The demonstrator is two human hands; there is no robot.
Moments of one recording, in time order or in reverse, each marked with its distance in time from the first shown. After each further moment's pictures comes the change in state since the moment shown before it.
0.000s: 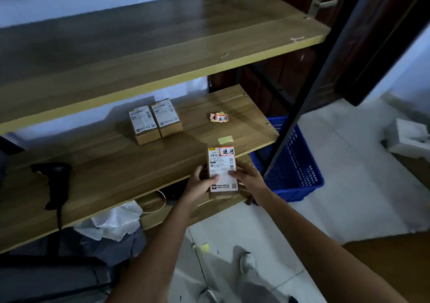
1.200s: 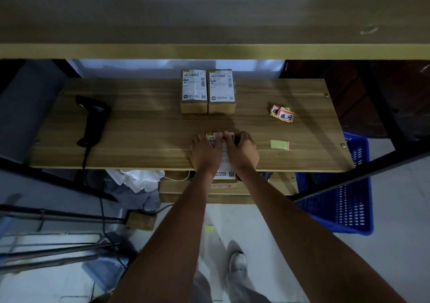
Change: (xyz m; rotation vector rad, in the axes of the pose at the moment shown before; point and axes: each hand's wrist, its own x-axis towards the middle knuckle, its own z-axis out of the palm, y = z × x) left_hand 0.102 -0.004 -0.053 0.470 0.801 0.140; right_hand 0.120 -0.010 0.135 -0.857 0.119 -0.422
